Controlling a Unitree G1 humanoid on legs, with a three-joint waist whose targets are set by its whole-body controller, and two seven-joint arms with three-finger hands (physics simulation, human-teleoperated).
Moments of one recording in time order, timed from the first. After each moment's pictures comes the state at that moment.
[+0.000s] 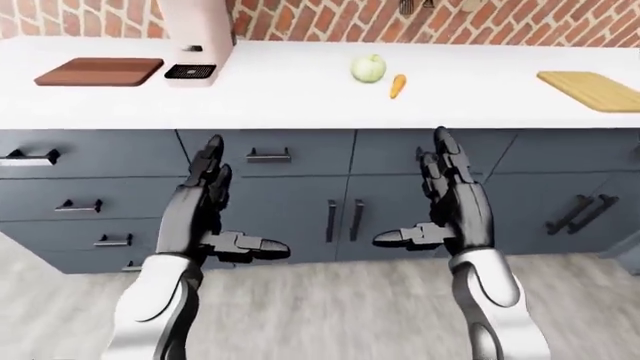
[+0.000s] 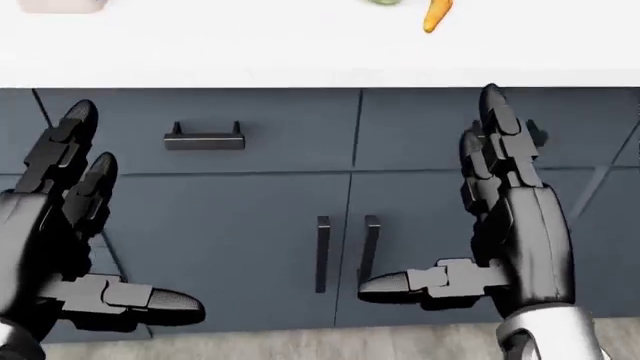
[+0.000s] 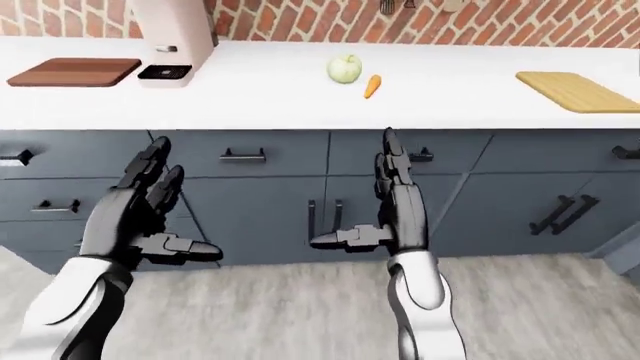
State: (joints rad) left arm -0.17 0.11 0.16 -0.78 -0.05 0.92 -0.16; right arm -0.09 -0.04 -0.04 -0.56 0.06 0.46 0.02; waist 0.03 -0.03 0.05
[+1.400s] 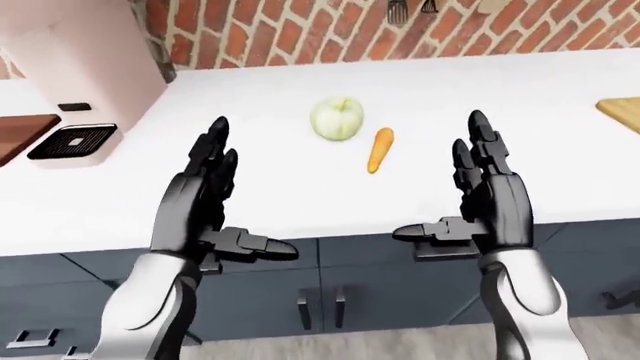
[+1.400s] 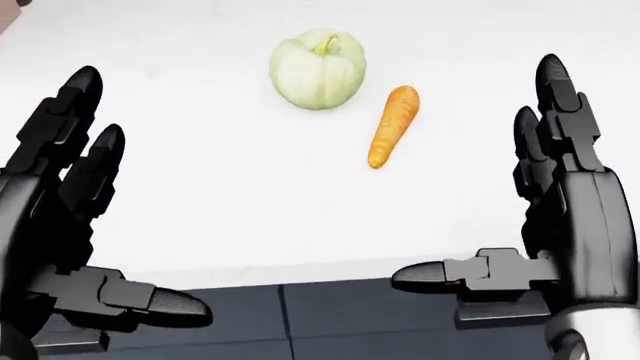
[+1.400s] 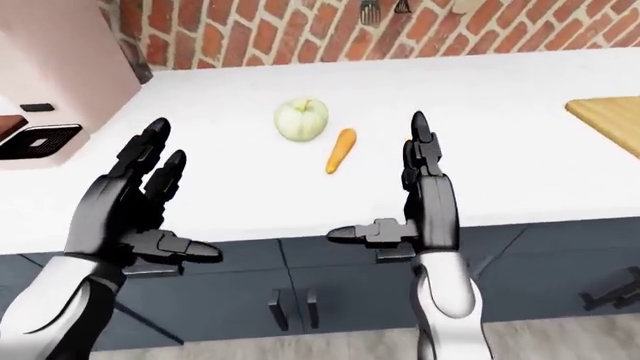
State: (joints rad) left arm -0.23 0.12 0.15 -0.91 -0.09 1.03 -0.16; right arm -0.12 -0.07 -0.11 -0.73 -0.03 0.61 0.04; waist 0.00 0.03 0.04
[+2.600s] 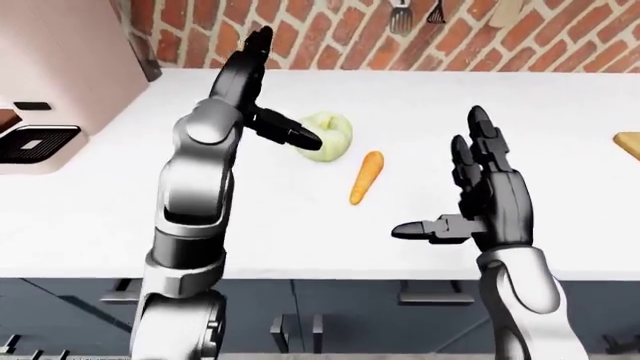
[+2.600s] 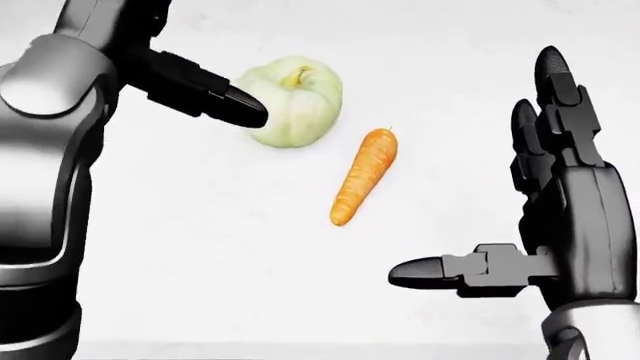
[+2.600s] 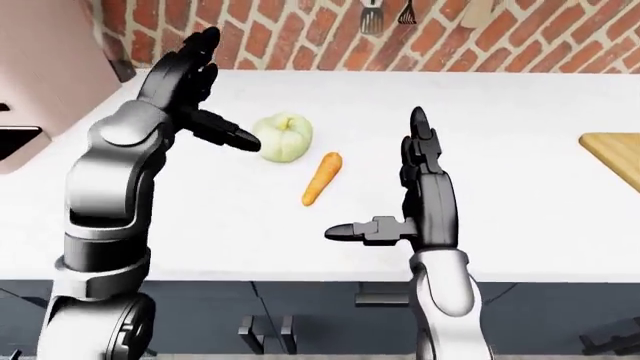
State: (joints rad) left arm -0.95 0.23 -0.01 -0.03 0.19 0.83 -0.26; right arm -0.13 -0.06 -0.11 -0.73 -0.02 0.60 0.04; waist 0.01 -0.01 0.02
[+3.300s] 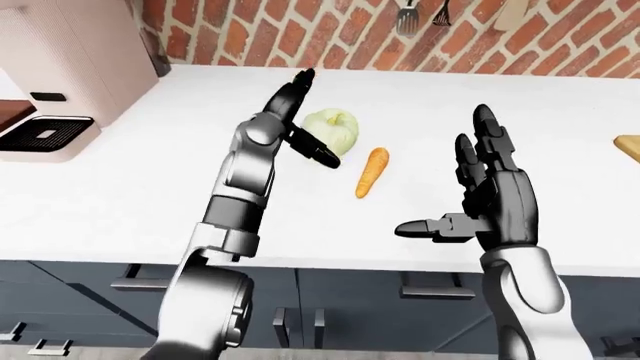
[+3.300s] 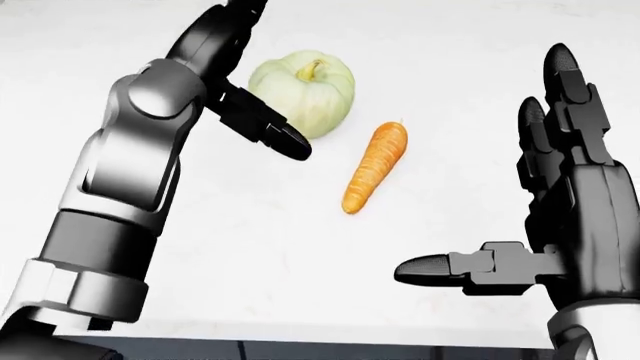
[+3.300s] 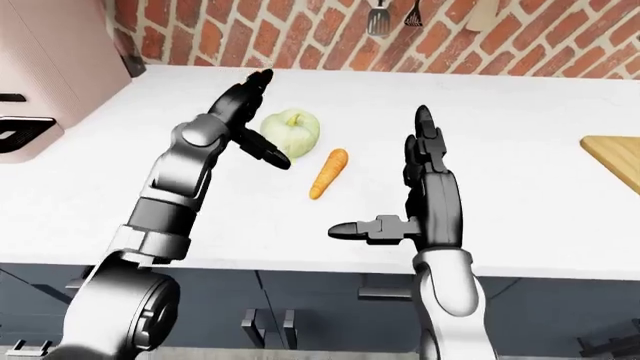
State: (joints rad) left arm -1.10 0.11 0.00 0.64 0.34 0.40 -0.31; right arm -0.13 -0.07 -0.12 -0.73 0.01 0.60 0.03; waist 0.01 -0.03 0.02
